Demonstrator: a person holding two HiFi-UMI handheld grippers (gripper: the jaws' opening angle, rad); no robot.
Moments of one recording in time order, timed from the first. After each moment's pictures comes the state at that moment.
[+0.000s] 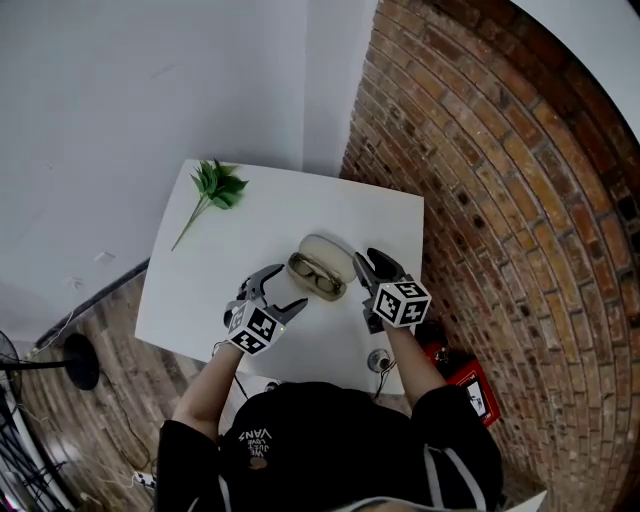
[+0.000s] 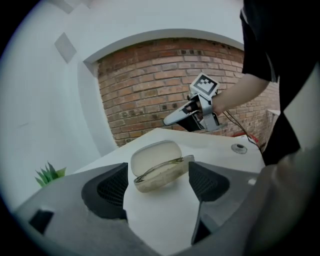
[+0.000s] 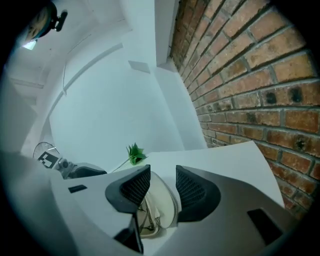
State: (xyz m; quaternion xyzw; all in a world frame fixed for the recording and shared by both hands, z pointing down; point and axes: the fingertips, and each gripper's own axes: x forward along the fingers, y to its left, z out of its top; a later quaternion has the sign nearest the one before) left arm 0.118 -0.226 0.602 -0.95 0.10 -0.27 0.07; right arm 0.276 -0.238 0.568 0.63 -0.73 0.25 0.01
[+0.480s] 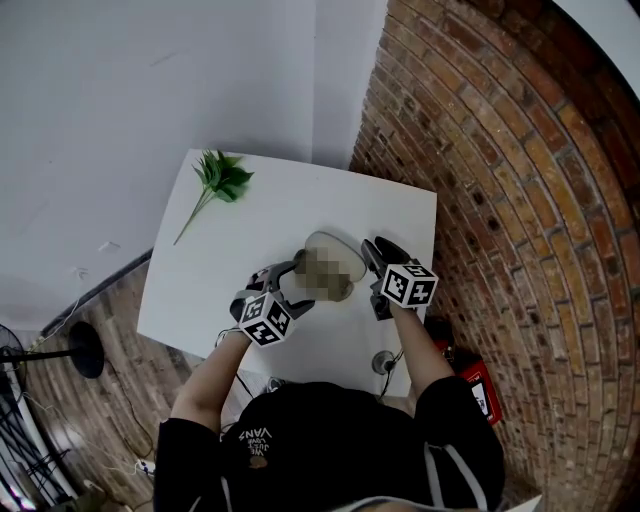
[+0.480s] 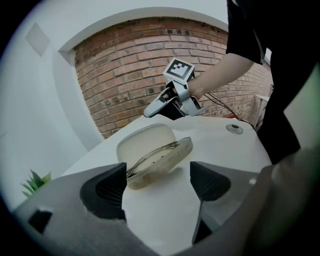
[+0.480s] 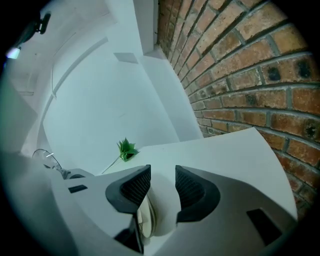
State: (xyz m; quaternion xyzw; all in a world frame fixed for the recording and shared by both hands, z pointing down) left arm 0.134 -0.226 0.647 -0.93 0.03 -0.36 0.10; right arm 0.300 -0.273 0.606 0.63 -0.71 0.31 0.02
